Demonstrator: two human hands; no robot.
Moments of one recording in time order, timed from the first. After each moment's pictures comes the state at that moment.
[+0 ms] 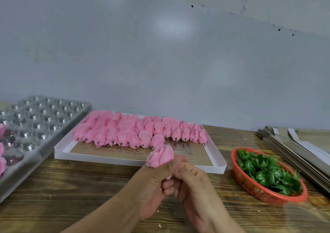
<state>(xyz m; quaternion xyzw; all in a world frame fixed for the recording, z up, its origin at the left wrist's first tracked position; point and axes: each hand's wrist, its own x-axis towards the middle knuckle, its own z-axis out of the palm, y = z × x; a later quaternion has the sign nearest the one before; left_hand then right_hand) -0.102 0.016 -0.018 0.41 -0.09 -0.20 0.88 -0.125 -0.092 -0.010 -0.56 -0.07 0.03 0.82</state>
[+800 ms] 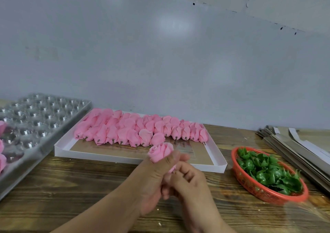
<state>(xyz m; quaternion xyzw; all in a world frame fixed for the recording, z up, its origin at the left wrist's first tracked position) -0.103 0.017 -0.010 0.47 -0.12 -0.19 0.85 -0.126 -0.087 -0.020 -0.62 -0.13 -0.03 0.77</state>
